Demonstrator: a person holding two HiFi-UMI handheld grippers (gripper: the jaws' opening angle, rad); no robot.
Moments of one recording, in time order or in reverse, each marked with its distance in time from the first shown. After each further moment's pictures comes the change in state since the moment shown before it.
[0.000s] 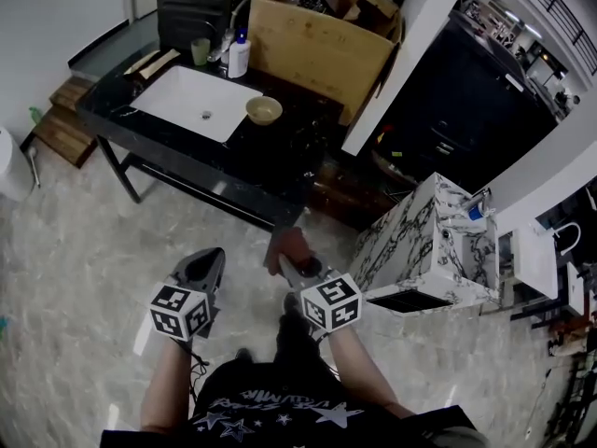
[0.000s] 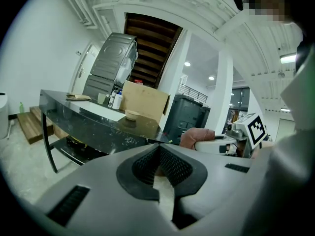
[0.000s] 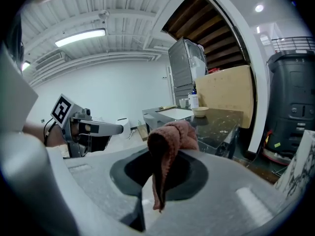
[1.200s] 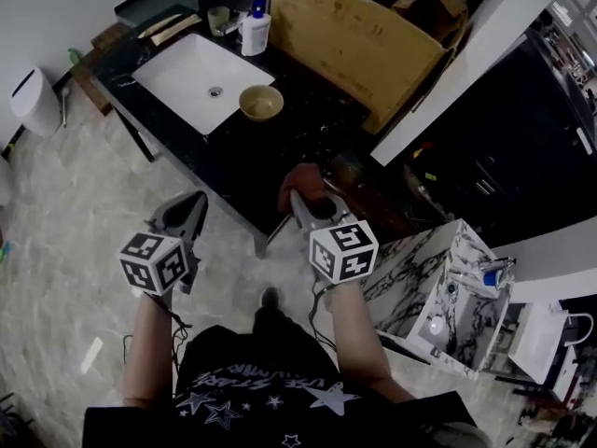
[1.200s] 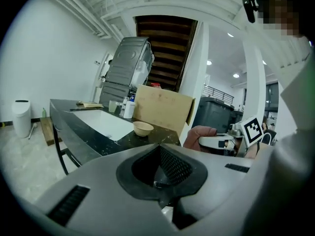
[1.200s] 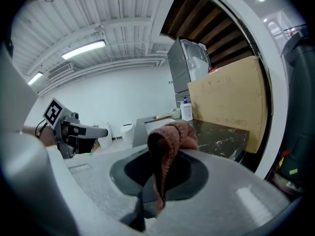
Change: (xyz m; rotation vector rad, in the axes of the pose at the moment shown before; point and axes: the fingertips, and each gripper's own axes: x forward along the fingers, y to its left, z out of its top) left arm 0.155 0.023 0.092 -0.071 -0.054 0.298; right arm 0.080 -0.218 0.095 -0.032 -0.050 0.170
